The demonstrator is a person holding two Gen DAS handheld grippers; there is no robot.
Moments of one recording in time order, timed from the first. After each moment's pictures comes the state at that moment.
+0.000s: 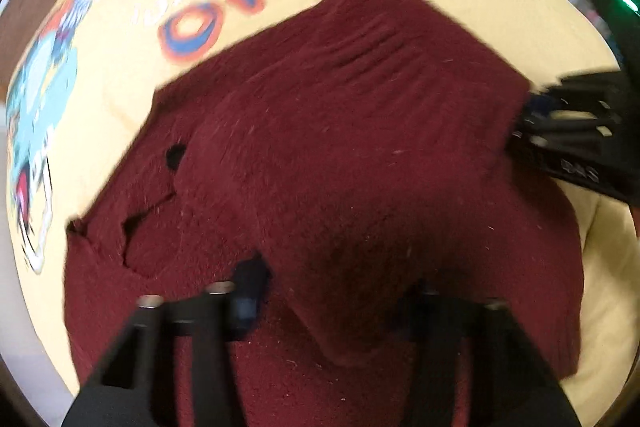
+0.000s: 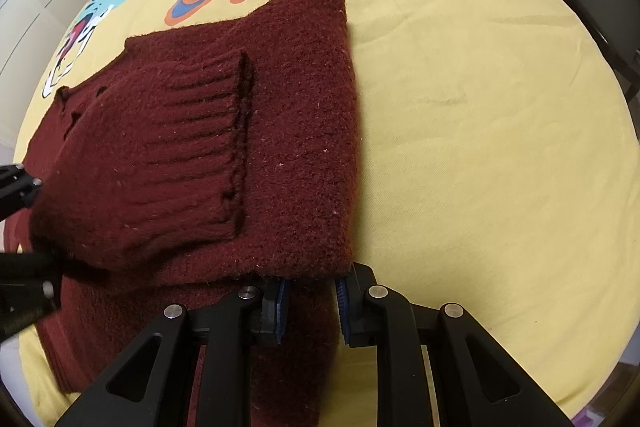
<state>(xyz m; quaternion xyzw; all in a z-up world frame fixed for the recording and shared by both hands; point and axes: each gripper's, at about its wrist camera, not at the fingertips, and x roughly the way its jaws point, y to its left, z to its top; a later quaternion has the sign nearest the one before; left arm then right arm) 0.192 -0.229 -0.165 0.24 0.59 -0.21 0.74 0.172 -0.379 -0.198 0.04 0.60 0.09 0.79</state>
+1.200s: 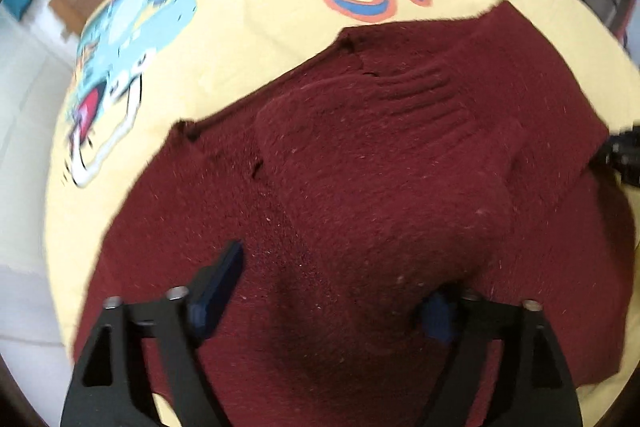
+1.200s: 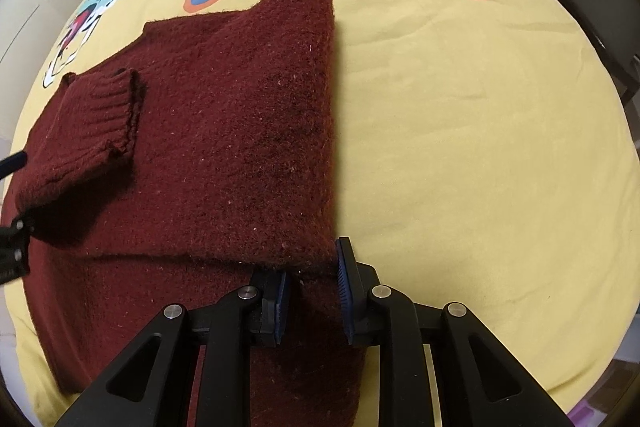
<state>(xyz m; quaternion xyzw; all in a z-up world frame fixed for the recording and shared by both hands) 0.202 -0.143 -0.157 0.22 0.54 -0.08 0.81 0.159 -0.350 -0.192 0.03 0.61 0.08 0.79</state>
